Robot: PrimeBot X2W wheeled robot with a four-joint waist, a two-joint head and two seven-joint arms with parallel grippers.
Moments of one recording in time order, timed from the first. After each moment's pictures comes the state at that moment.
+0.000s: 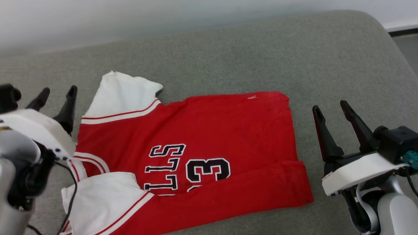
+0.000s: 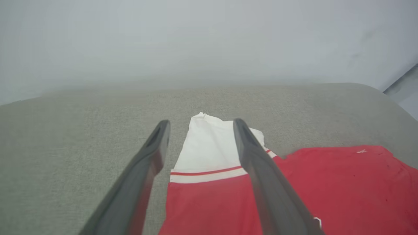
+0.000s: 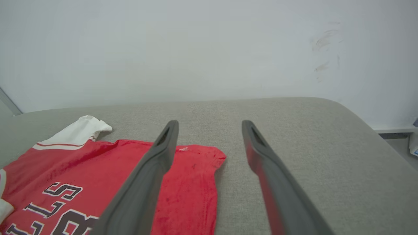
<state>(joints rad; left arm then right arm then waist) -0.34 0.68 -0.23 -0.06 -0.81 0.20 0.22 -0.16 -0.09 0.06 -0.12 0.21 0.13 0.09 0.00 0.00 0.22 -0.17</state>
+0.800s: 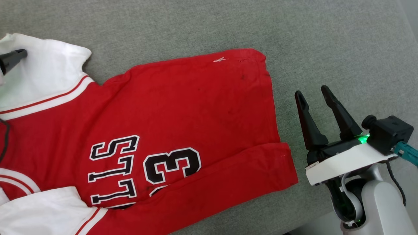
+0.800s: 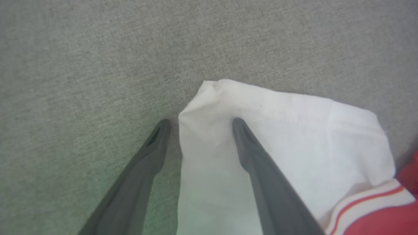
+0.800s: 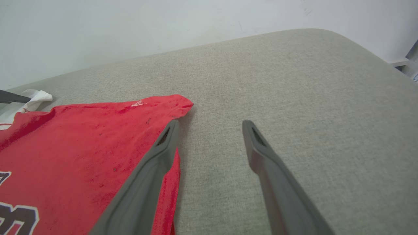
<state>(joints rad) -0.94 0.84 -0.39 0.42 -0.91 -0.03 0.89 -0.24 -0.05 0.12 -0.07 0.31 0.13 0.01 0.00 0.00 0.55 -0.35</state>
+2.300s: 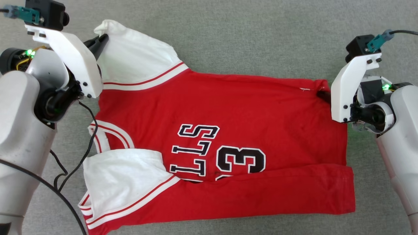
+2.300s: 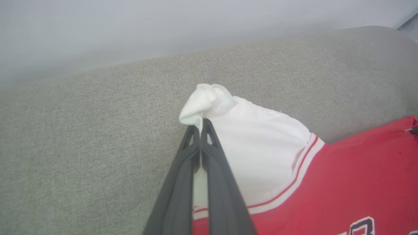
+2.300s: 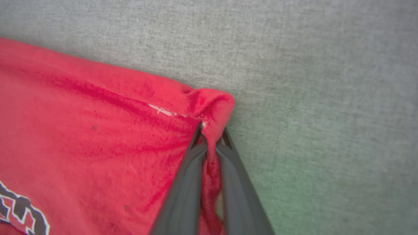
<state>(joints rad) -0.92 0.56 -0.49 0.44 -0.82 -0.11 0.38 -0.84 -0.30 0.30 0.63 0.56 0.13 0.79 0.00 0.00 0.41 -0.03</state>
